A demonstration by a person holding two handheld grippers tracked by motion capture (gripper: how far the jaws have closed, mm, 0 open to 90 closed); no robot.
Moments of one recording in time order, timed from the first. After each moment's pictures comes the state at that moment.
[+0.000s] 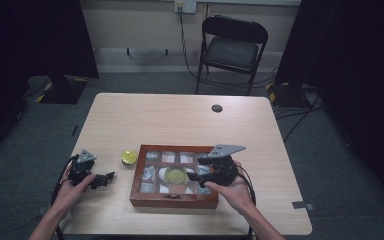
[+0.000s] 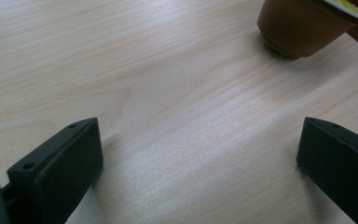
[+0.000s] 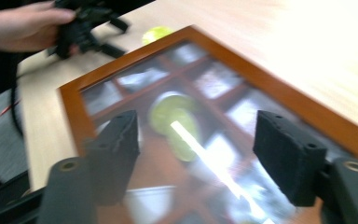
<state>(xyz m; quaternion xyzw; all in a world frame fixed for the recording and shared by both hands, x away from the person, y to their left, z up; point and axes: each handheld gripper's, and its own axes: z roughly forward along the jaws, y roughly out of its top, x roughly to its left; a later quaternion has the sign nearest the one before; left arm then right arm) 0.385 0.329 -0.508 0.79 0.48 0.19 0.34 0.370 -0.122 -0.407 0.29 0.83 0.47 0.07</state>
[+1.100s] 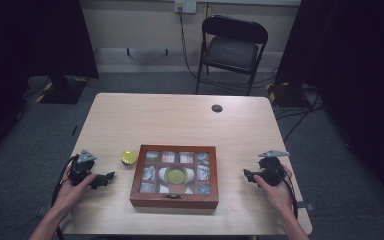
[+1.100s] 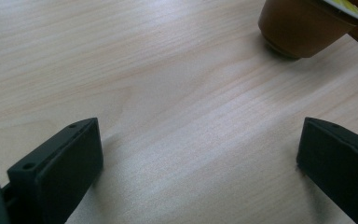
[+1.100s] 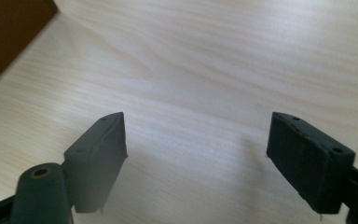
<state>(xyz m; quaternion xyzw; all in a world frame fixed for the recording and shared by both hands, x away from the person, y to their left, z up) 0.385 0.328 -0.507 0.79 0.48 0.19 0.33 0.399 -0.269 -0.480 0.52 0.78 0.29 0.19</state>
